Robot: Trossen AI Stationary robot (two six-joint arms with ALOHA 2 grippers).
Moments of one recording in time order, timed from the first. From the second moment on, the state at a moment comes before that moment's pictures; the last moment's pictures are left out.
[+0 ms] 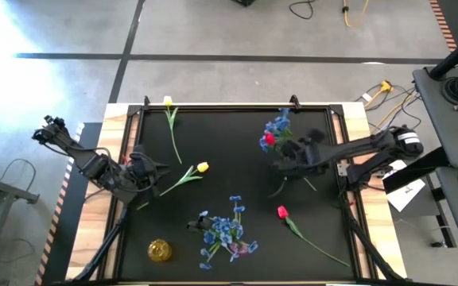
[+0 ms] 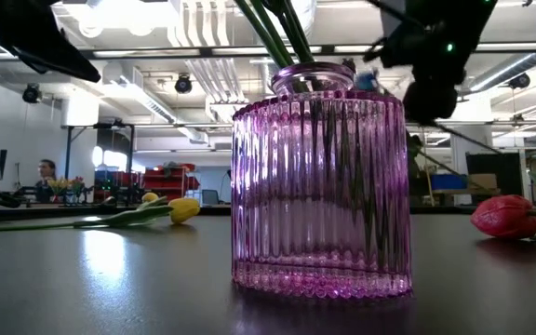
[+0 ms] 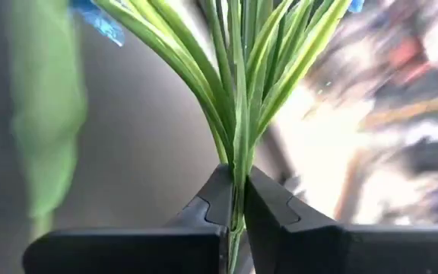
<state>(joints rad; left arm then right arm) -0.62 0.72 0.66 -0.83 -0.86 -0.67 0.11 1.46 1.07 -1.28 0.93 0.63</state>
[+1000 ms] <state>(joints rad) -0.59 0.71 0.83 -0.92 -1.04 -0.43 0.34 1.51 1.45 -1.42 1.57 0.54</state>
